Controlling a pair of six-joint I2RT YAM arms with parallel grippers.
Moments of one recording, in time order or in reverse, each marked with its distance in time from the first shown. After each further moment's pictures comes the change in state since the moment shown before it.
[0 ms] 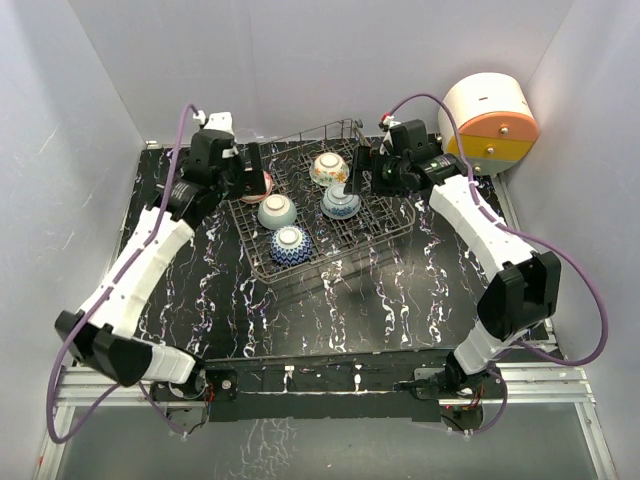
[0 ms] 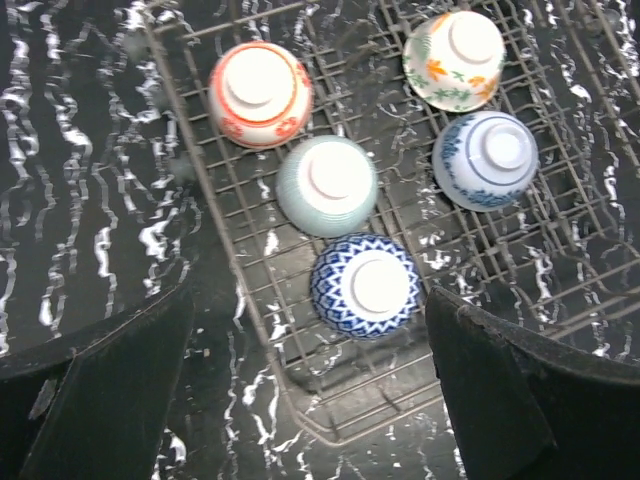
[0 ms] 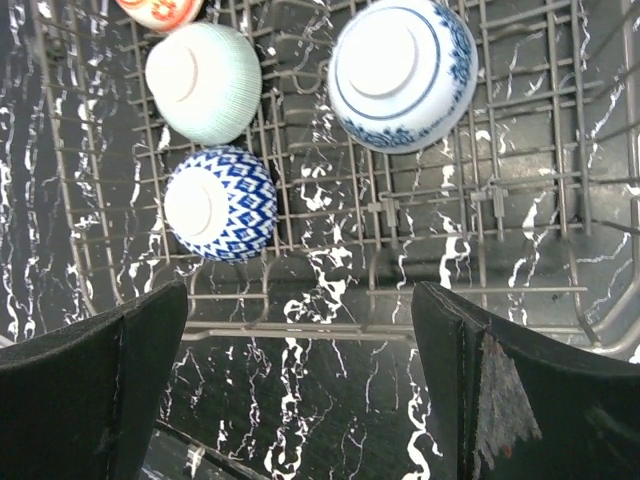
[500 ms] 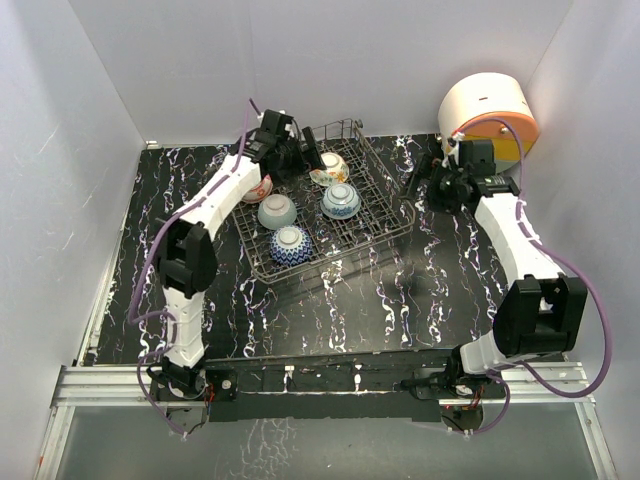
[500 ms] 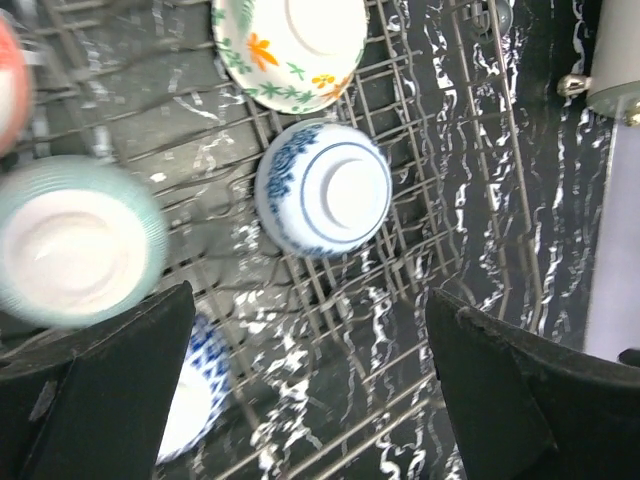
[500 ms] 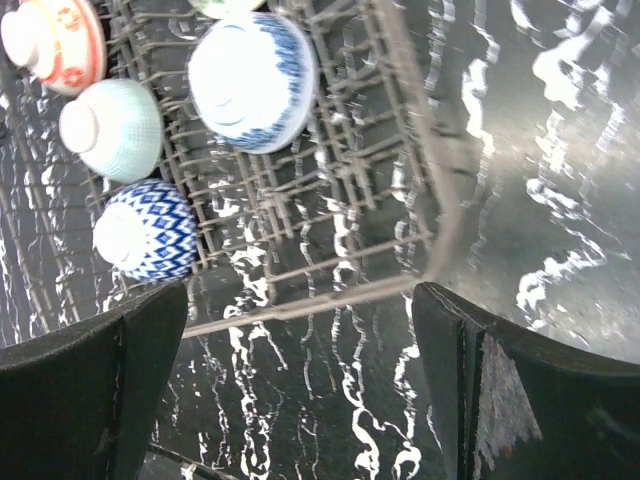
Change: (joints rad) left arm 0.000 0.648 0.385 0.124 0.349 -0.333; right arm -0.335 -0.148 -0.272 0.073 -0.122 -0.002
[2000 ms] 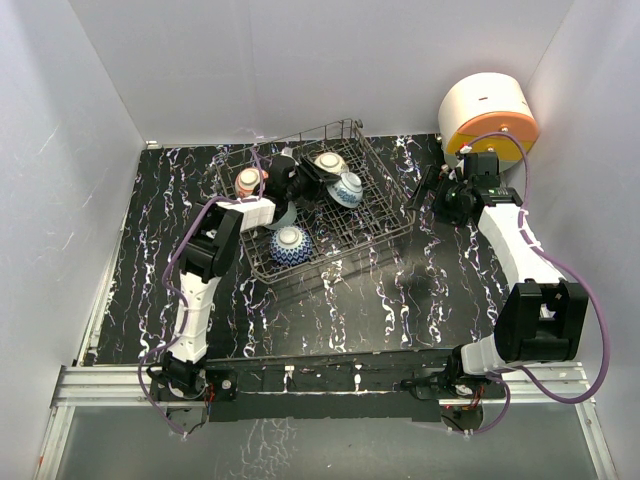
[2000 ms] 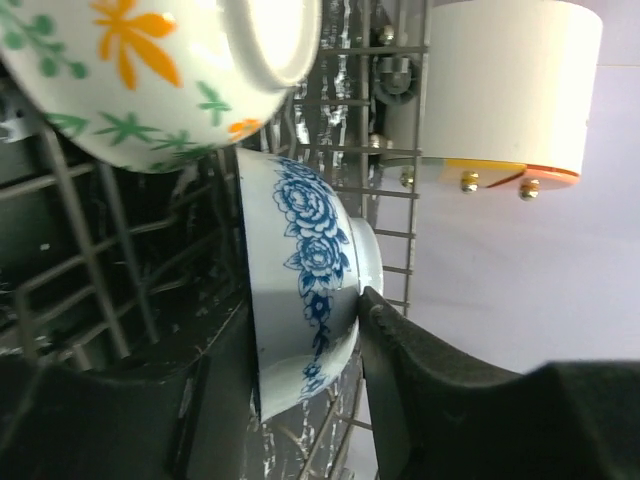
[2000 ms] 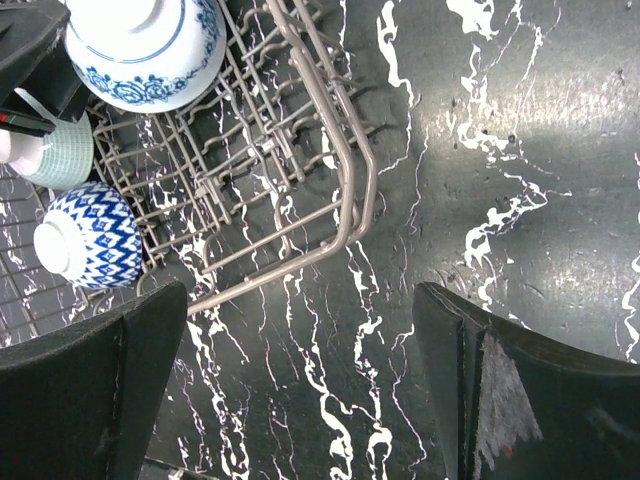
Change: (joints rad) left arm 0.001 0.240 -0.421 1.099 0.265 -0.585; right arm -0.063 -0.041 -0.123 0.033 0.026 0.001
